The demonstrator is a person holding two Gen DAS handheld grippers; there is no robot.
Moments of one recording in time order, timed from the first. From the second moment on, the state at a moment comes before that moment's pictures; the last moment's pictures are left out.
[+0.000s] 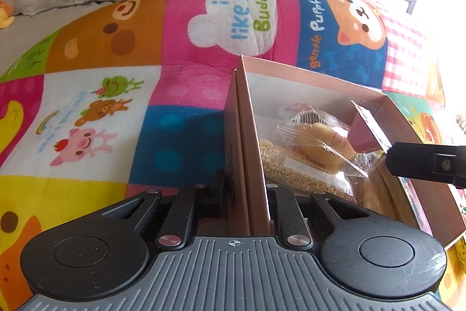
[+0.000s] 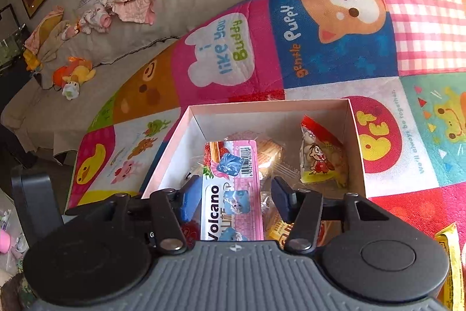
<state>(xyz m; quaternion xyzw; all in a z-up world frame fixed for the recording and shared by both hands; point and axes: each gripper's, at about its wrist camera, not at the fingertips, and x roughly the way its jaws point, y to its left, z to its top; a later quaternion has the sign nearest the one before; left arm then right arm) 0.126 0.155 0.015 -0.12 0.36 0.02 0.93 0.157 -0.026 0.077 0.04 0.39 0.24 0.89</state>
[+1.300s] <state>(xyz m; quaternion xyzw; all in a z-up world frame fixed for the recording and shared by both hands) 0.127 0.155 0.015 -0.13 0.36 0.03 0.92 0.138 -0.054 0.081 -0.06 0.33 0.24 0.91</state>
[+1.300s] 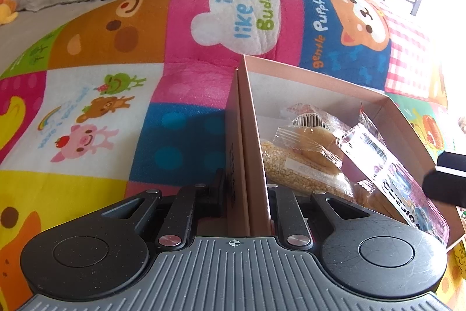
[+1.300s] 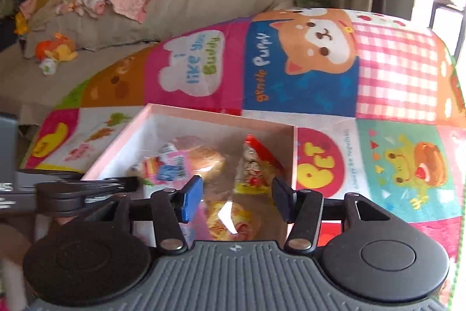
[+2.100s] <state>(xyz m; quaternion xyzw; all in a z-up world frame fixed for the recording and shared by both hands) 0.125 0.156 0.013 -0.13 0.36 0.03 0.92 0.172 -0.054 0.073 0.13 0.43 0.28 0.85</state>
